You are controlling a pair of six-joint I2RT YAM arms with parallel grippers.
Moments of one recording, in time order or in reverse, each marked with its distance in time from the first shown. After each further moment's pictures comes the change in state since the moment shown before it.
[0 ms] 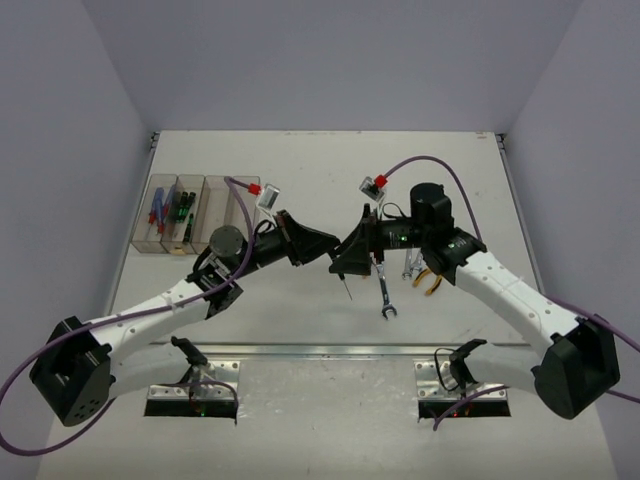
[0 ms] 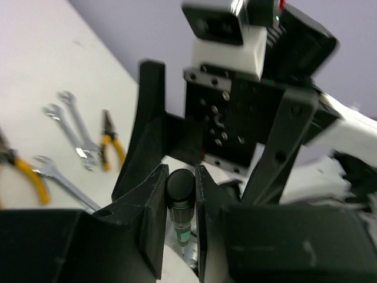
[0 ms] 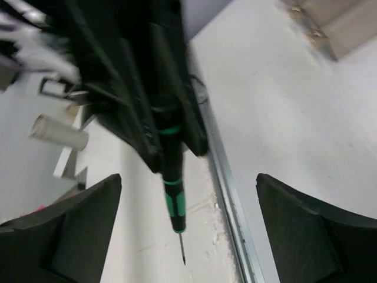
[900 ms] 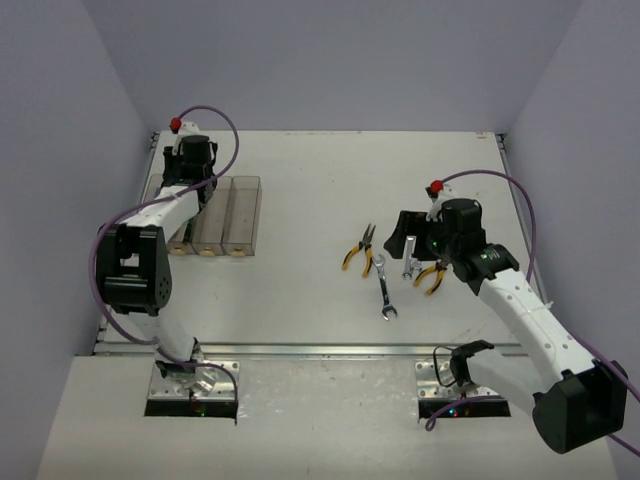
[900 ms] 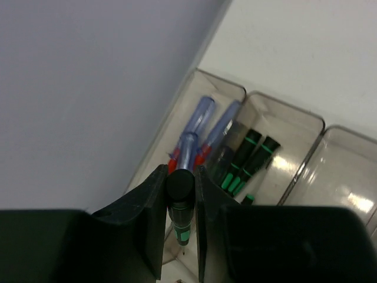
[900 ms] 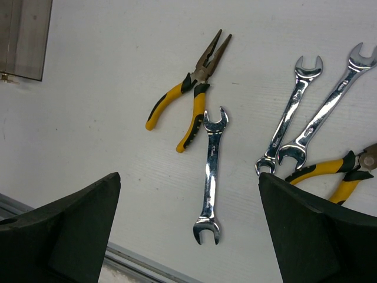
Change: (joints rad) left arm 0.653 0.637 0.552 -0.492 -1.122 0.931; right arm -0.218 -0.165 -0.086 -0.364 0.723 -0.065
